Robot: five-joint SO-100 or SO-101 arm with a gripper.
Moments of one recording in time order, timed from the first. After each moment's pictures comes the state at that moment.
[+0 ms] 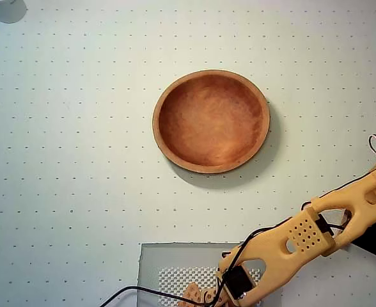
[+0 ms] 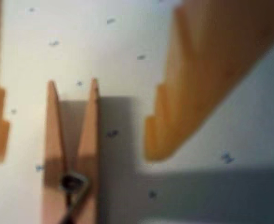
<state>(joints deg) 59.9 41.0 36.7 100.8 -121.7</state>
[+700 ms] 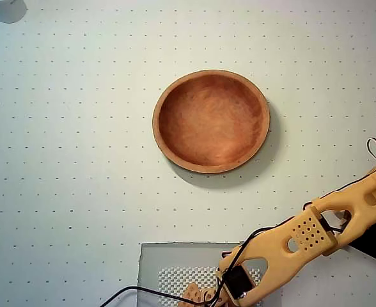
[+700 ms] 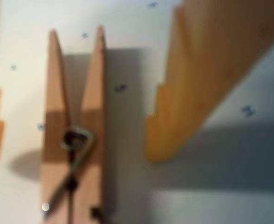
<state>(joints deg) 59.9 35.9 36.1 100.8 -123.9</state>
